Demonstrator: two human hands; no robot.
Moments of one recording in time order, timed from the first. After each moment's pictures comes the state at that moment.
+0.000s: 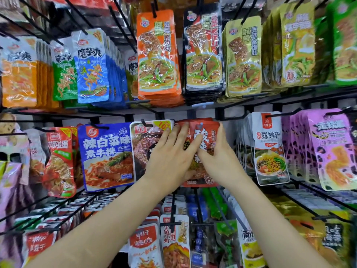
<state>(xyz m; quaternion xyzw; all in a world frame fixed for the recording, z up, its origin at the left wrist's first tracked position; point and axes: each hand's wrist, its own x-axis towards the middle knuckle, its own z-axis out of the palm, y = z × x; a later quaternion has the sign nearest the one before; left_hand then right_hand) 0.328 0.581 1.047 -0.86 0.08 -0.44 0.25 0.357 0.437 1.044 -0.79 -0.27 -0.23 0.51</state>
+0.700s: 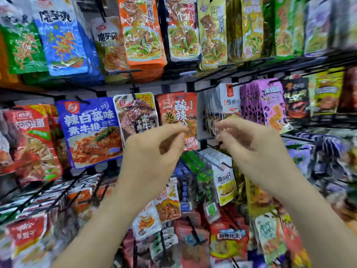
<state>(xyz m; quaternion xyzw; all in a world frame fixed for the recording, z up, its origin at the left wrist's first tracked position) 0.200 0.580 1.029 -0.77 0.29 -0.48 -0.30 0.207 0.381 1.019 -0.80 -0.21 -0.36 0.44</state>
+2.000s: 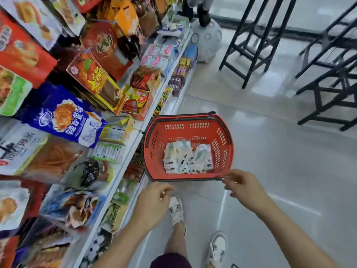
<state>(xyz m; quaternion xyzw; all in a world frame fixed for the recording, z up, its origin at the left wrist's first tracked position) 0.028 0.300 0.502 -0.85 0.36 0.33 -0.20 -0.160 0.122 0.503 -0.66 0.53 0.02 0.54</state>
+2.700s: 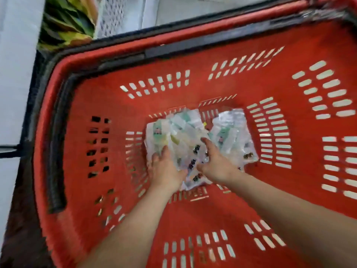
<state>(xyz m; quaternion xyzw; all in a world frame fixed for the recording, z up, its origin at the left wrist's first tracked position) 0.200 0.110 -0.046 -0.83 0.29 0.47 0.05 0.078 0.025 -0.032 -0.63 0.53 0.21 0.53</state>
